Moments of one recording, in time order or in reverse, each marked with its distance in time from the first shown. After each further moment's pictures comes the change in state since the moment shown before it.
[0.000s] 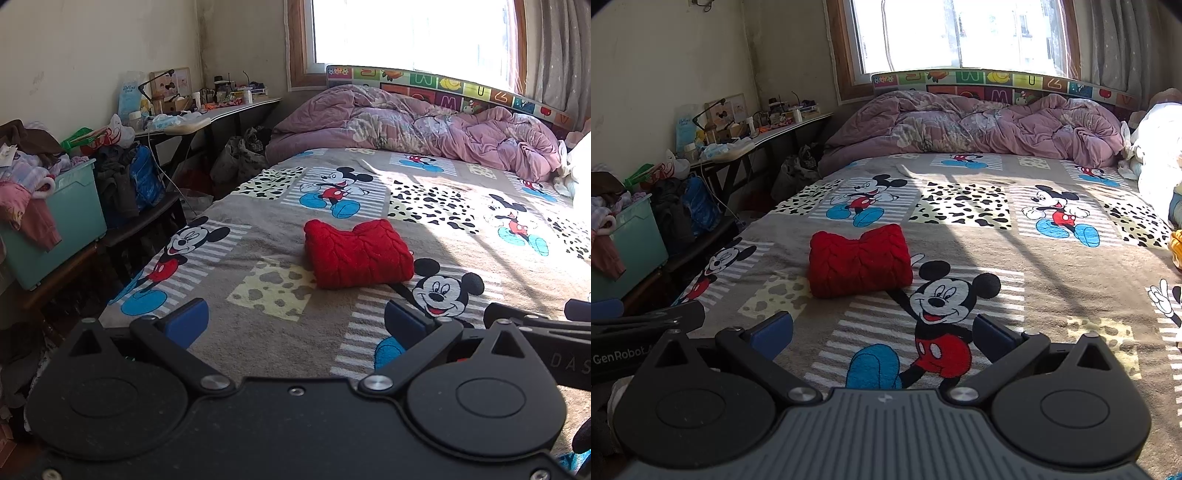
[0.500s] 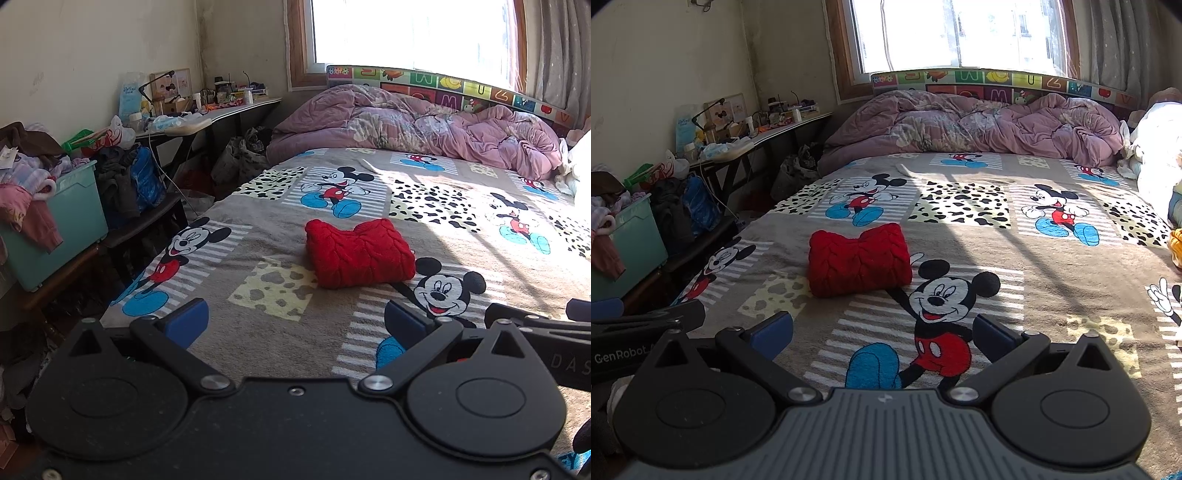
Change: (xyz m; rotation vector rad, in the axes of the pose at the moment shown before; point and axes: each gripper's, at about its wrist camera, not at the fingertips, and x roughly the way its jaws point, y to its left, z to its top) left arm 0.000 0.001 0.000 0.004 -0.001 0.005; right arm -0.001 -0.001 -0.003 0.002 0.000 -0.002
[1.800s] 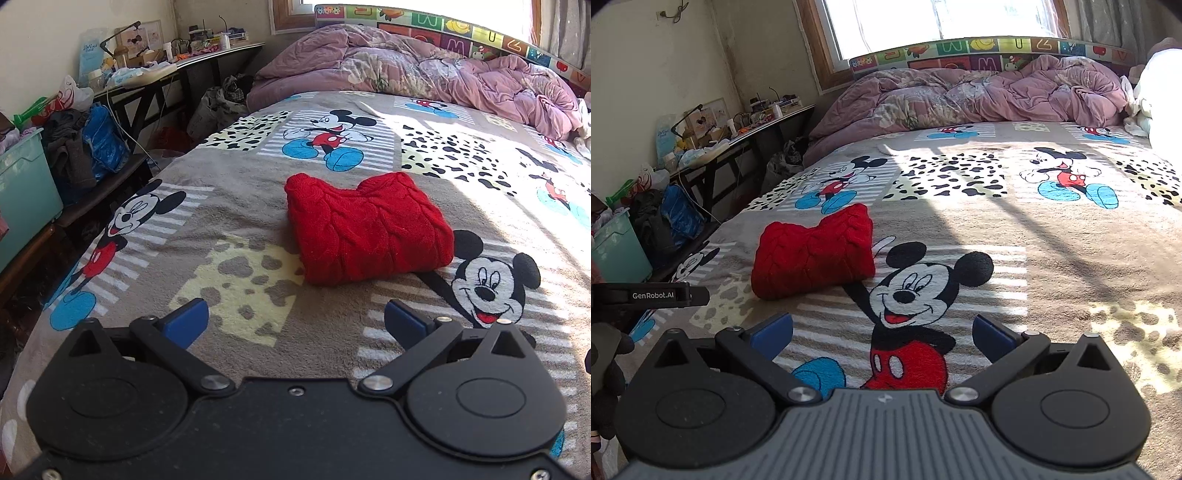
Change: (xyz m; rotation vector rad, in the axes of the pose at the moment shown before) left arm 0.191 -0.032 0.015 0.038 0.147 -0.026; right arm 0.123 -0.094 -0.022 0.094 0.024 0.056
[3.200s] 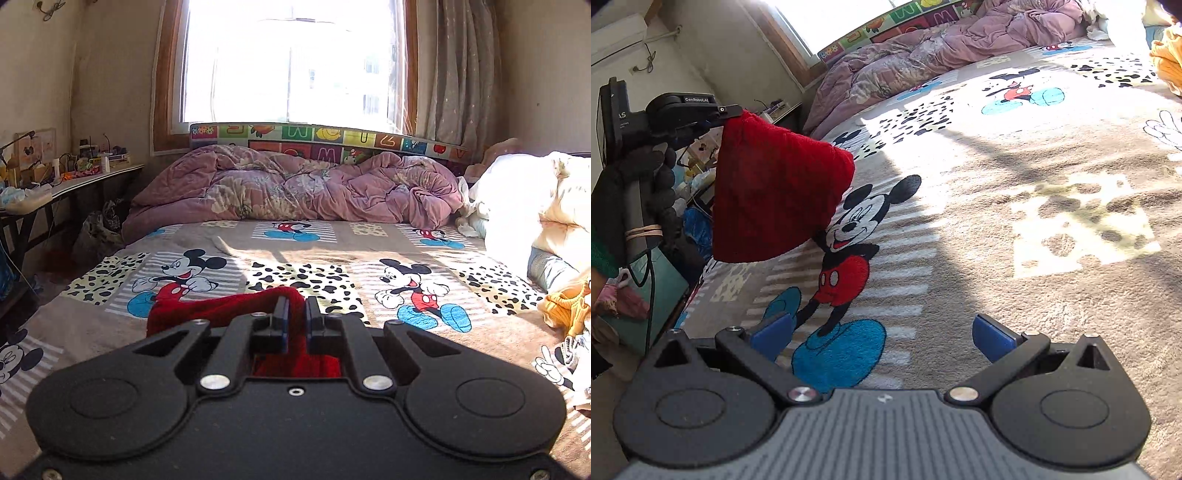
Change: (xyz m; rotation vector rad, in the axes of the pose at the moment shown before) left arm -0.047 -0.136 0.087 0.112 -0.383 -0.359; right arm -0.072 -0.142 -0.087 0.250 0.060 0.142
